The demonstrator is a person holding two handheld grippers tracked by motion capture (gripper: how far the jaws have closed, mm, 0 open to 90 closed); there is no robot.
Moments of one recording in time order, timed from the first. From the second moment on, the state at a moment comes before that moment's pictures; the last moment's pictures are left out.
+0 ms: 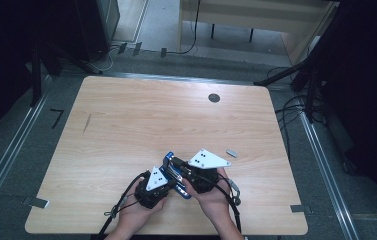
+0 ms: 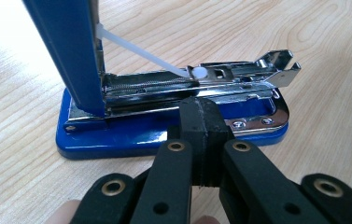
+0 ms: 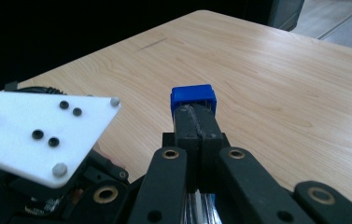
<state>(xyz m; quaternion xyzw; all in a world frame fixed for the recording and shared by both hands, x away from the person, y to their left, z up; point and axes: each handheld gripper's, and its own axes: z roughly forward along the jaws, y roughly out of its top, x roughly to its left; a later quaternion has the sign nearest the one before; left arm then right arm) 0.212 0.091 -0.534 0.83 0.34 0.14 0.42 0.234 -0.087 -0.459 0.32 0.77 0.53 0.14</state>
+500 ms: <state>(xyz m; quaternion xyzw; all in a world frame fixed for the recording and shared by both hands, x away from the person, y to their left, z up) 0.211 0.090 -0.534 0.83 0.34 0.14 0.41 0.243 -0.075 -0.456 0.31 0.77 0.53 0.15</state>
